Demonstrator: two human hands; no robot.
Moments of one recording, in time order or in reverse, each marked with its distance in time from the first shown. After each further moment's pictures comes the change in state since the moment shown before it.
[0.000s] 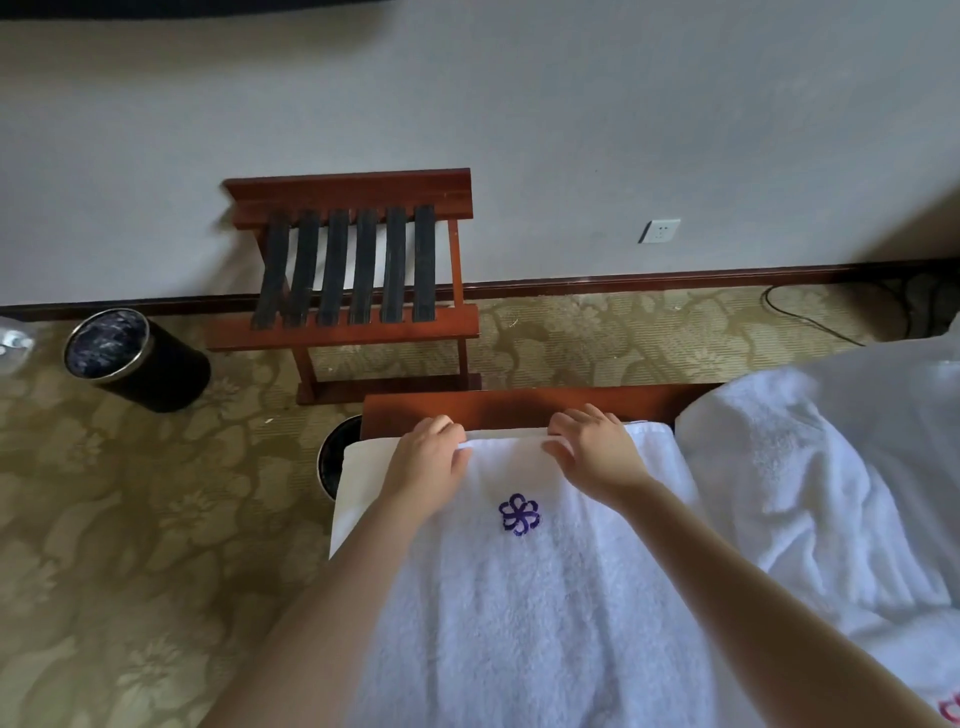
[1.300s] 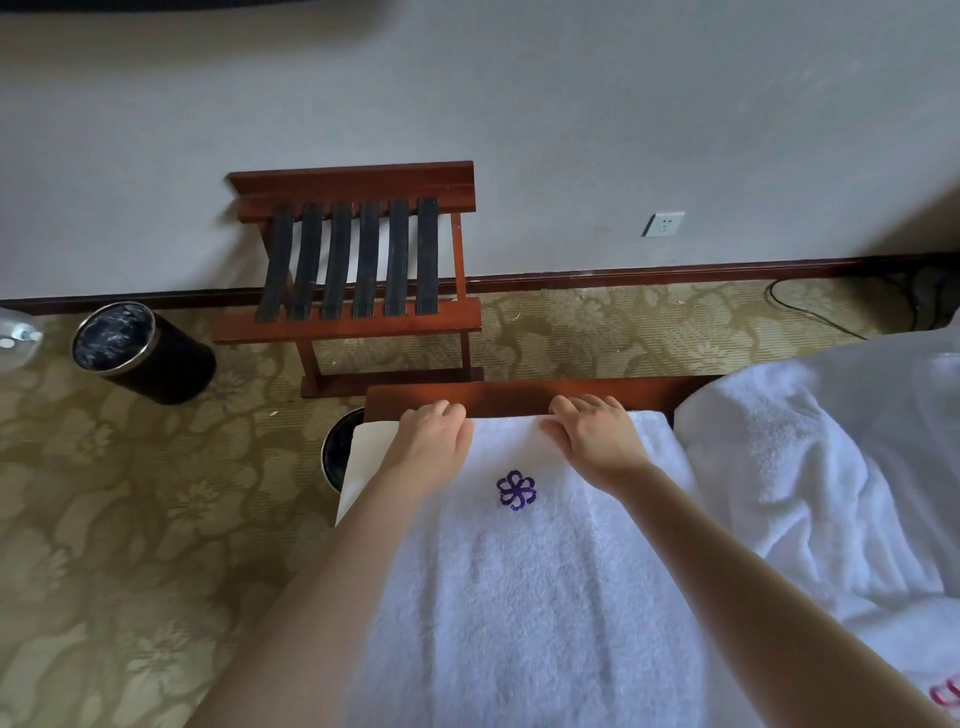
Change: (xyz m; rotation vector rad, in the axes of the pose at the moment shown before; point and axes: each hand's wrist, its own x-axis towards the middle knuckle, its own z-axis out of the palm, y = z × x) left_hand 0.007 0.004 -0.014 0.086 -0.048 0.006; right_hand 0.002 0.004 -0.002 -0.115 0.014 -0.047
